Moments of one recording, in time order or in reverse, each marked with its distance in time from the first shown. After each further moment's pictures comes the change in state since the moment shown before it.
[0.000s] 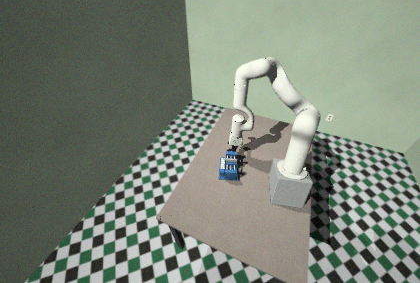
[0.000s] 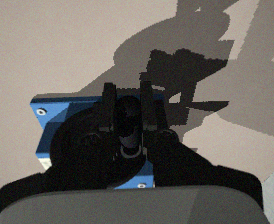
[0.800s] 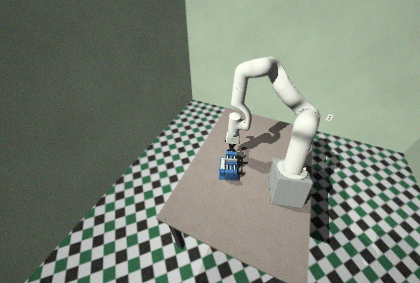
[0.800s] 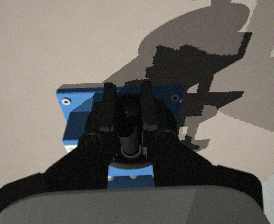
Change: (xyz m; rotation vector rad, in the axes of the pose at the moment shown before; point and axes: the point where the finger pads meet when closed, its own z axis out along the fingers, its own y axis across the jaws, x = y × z) arm 0.000 -0.025 -0.016 0.003 0.000 0.000
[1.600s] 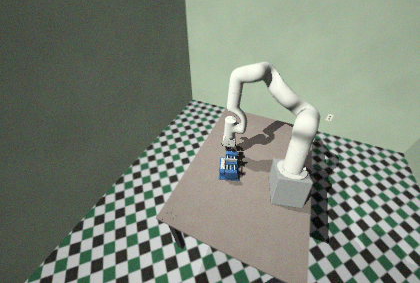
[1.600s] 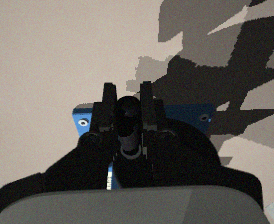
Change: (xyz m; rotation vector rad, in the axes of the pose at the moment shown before) arm 0.000 -0.026 0.035 -0.005 -0.001 0.000
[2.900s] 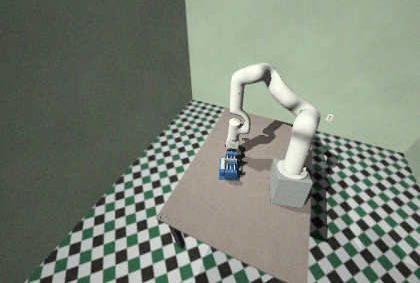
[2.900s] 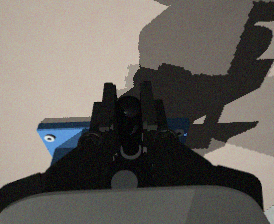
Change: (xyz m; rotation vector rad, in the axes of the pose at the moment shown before) arm 0.000 0.031 0.019 0.000 0.000 0.000
